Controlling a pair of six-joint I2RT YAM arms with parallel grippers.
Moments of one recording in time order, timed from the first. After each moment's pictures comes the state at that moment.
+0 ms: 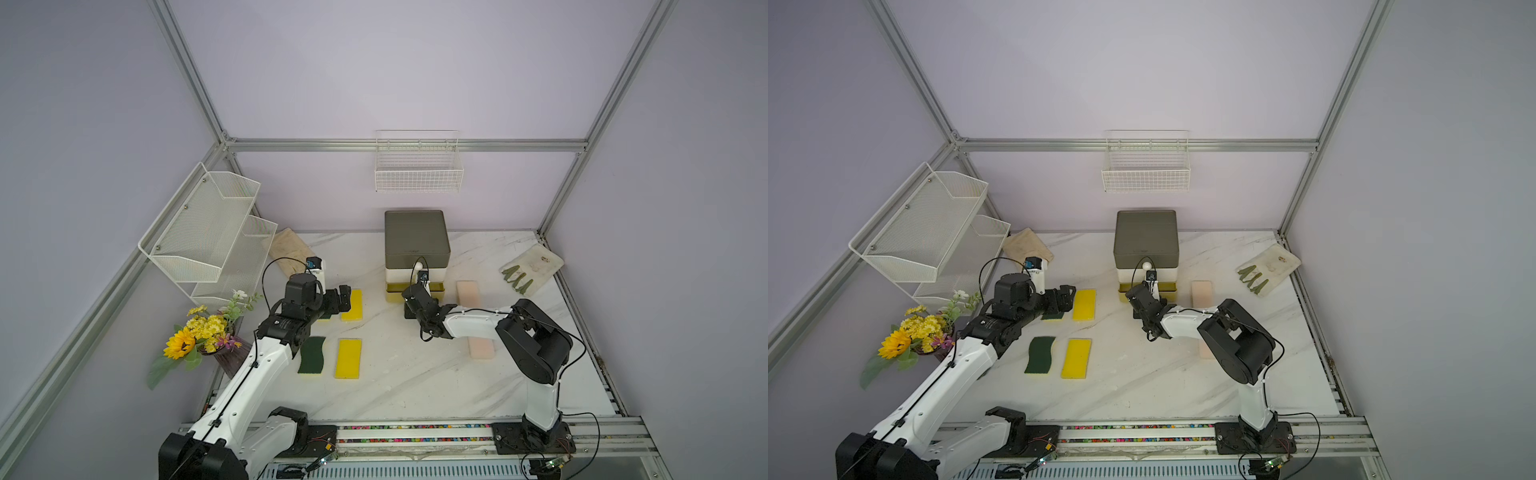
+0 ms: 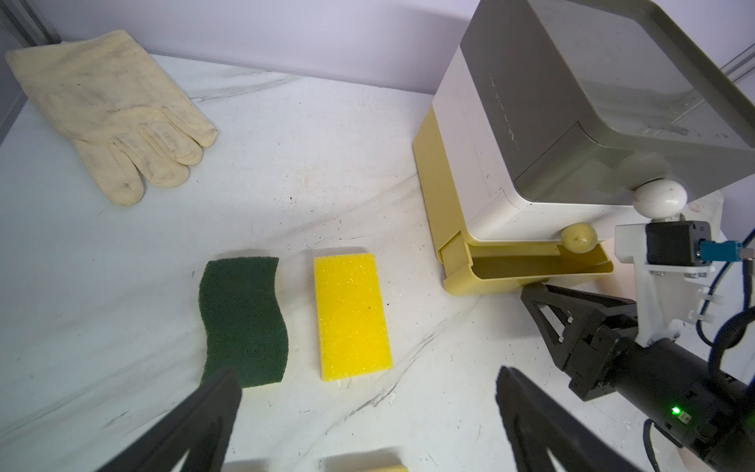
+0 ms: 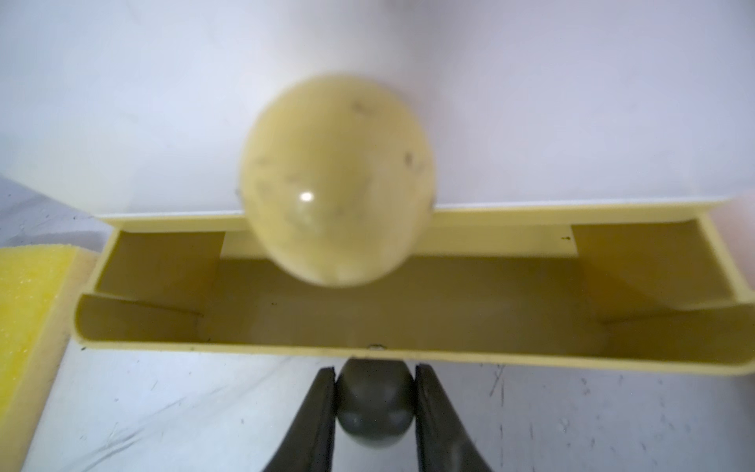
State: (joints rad) left arm -0.21 1.04 0.82 -0.36 0.01 -0.26; right arm 0.76 1.94 1.07 0.13 0.48 0.56
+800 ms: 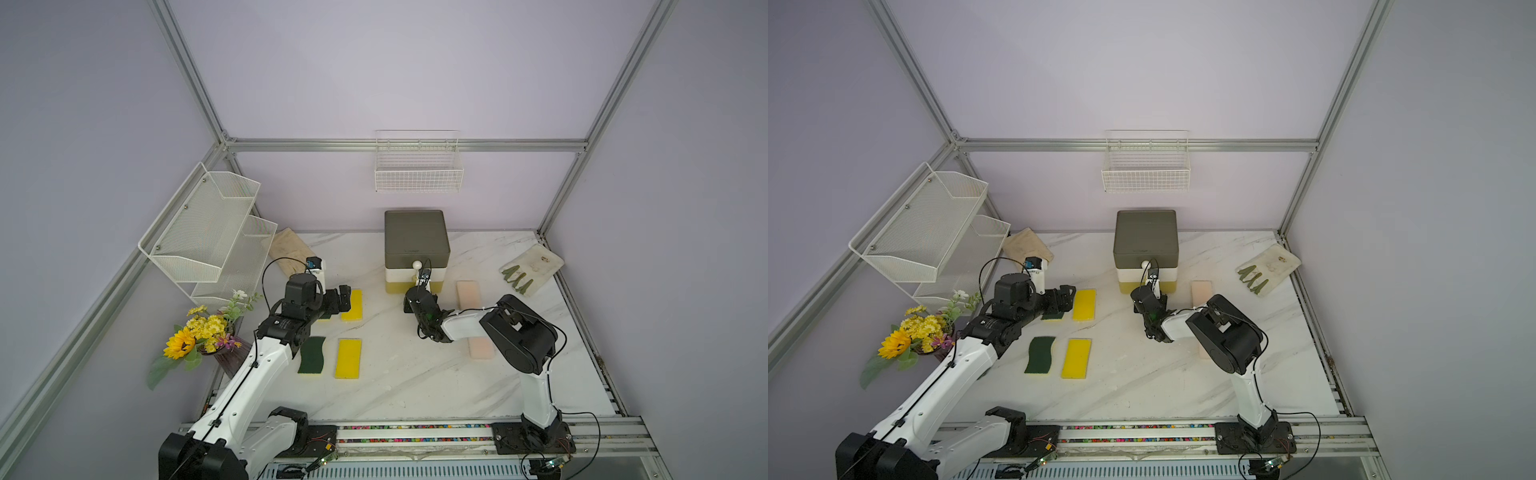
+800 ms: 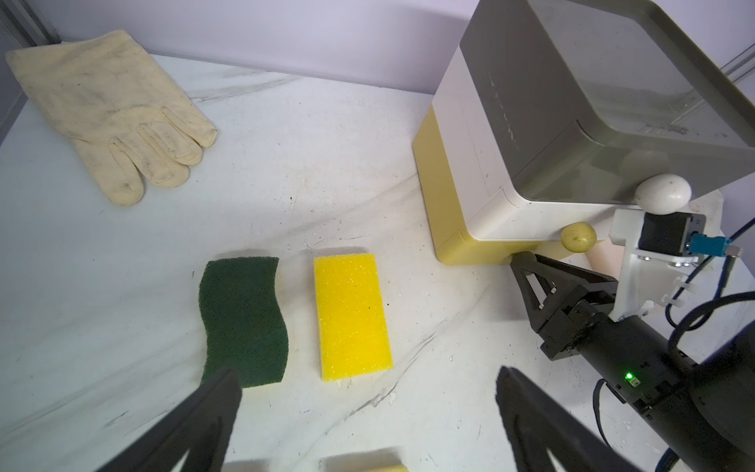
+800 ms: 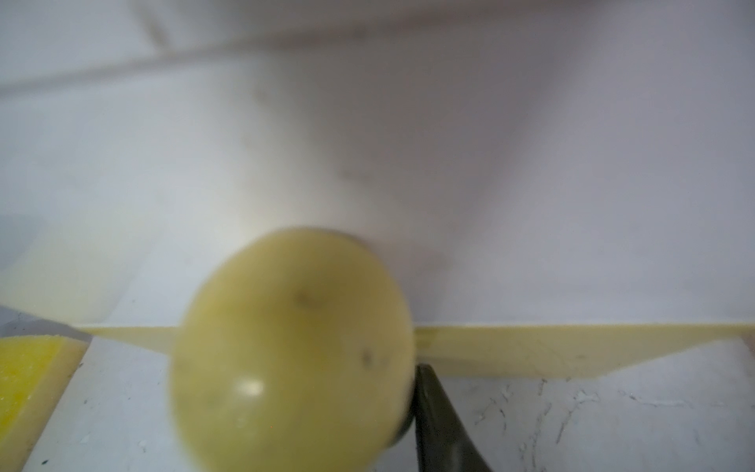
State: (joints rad) left arm -0.21 1.04 0.82 -0.36 0.01 -0.26; right arm 0.73 2.05 1.03 0.48 0.53 0.48
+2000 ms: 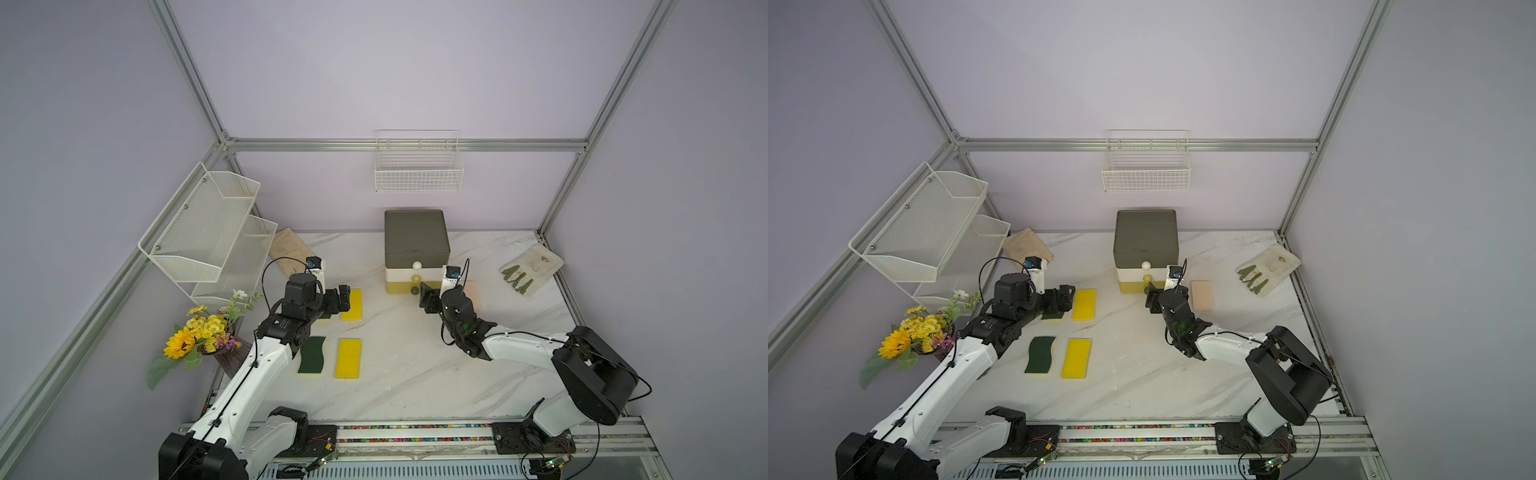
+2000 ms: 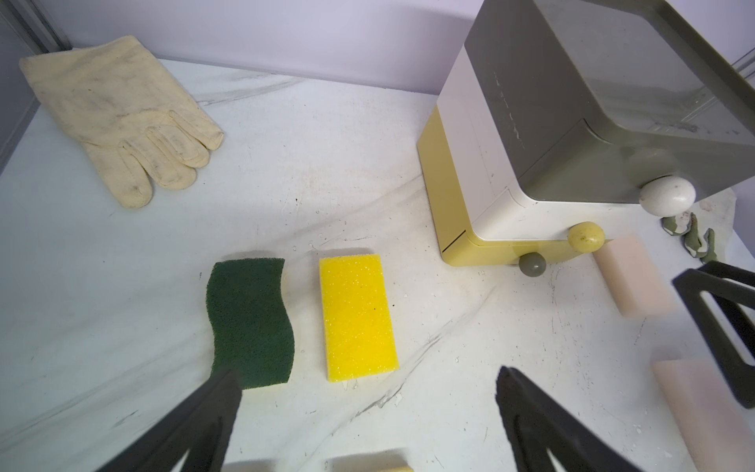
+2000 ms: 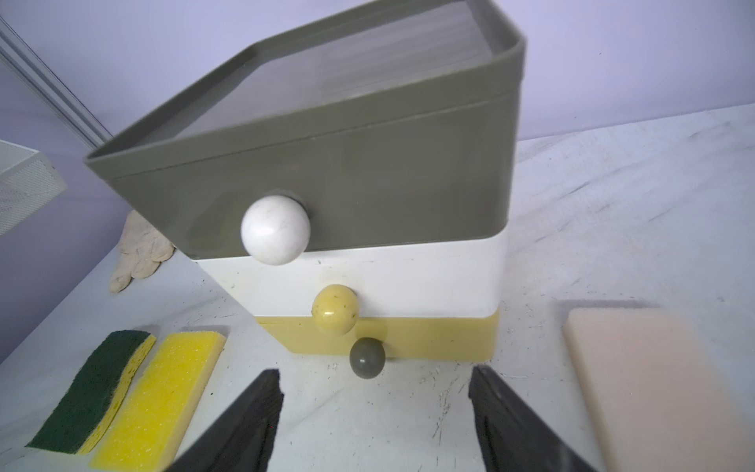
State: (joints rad) left arm -0.21 1.04 0.82 -0.36 -0.01 -0.24; right arm 0.70 1.49 0.68 0.52 0.45 0.41
